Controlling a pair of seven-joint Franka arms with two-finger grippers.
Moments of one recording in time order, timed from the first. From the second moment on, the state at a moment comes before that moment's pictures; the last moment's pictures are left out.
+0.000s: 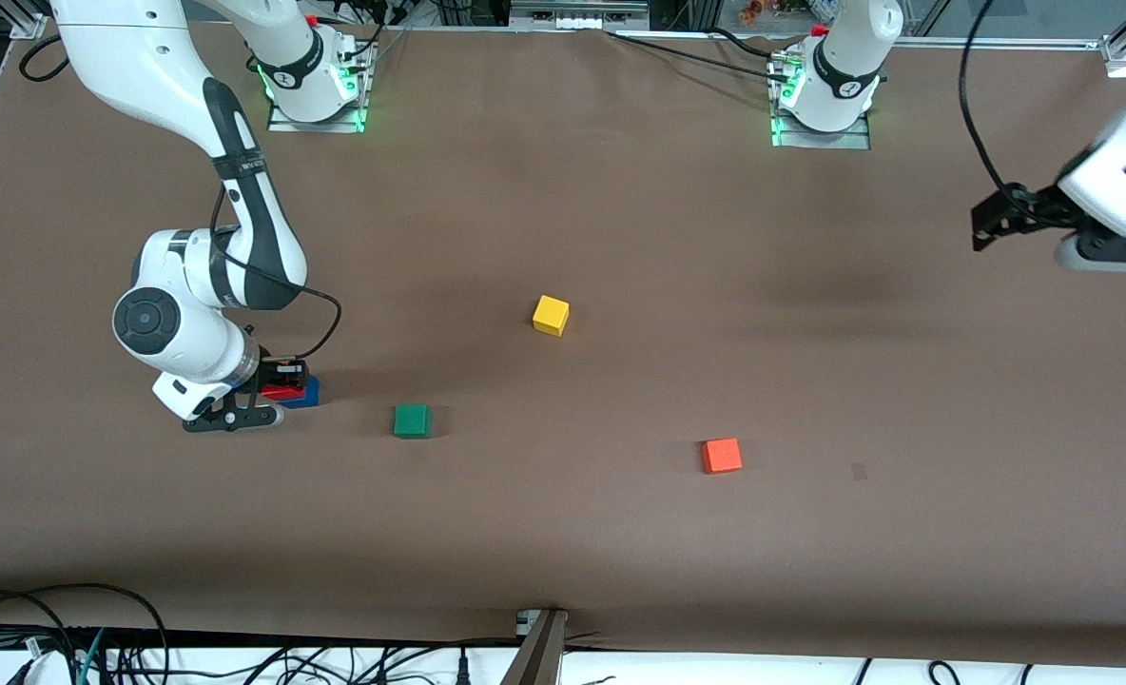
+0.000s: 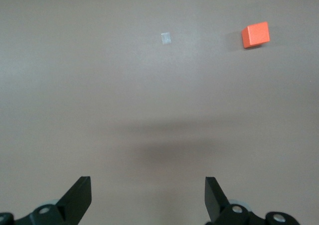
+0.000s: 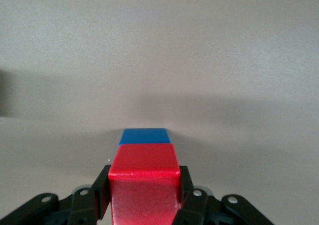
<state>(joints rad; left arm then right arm) -0.01 -0.03 -0.06 -1.66 0.07 1.58 -0.03 0.37 0.54 -0.27 -1.80 0.10 2.29 -0.05</state>
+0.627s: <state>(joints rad) -0.04 -0.05 -0.04 -1.69 0.07 1.59 -0.05 0.37 0.47 -0.31 -1.60 0.10 1.99 -0.05</state>
